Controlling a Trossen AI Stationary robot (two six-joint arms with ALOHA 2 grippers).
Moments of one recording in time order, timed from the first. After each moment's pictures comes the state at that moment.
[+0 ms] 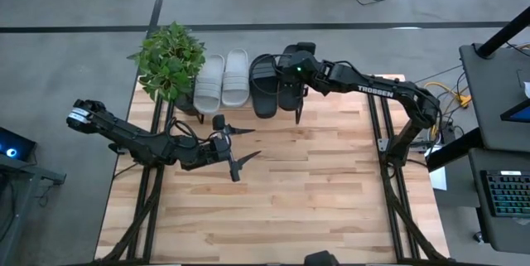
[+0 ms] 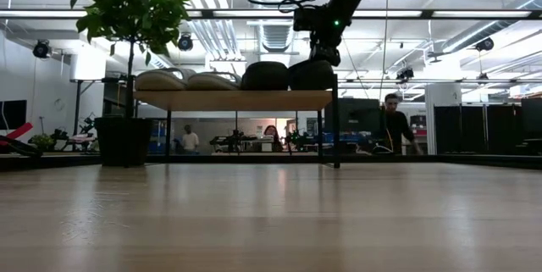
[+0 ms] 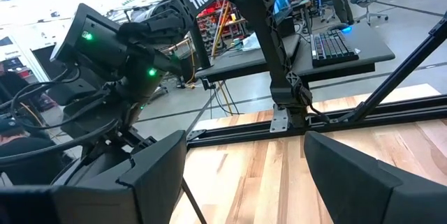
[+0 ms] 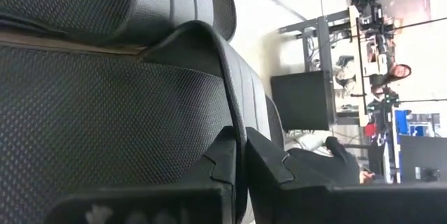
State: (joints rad) left arm -0.33 1.21 0.84 0.41 -0.64 0.30; right arm -0.41 1.68 1.46 -0.48 0.55 -0.78
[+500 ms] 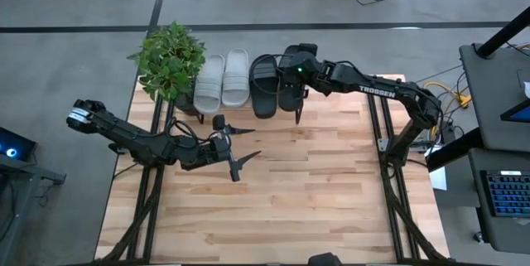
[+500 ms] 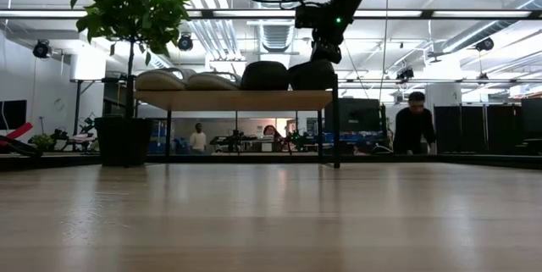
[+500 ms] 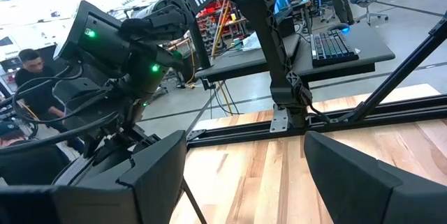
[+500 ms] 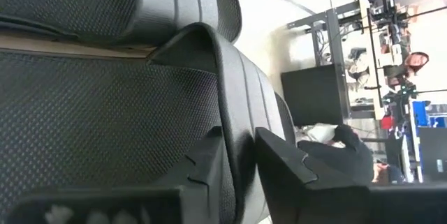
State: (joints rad) left arm -0.33 1.21 0.84 0.41 -0.64 0.30; right arm -0.41 1.67 1.46 -0.52 0.54 -0.70
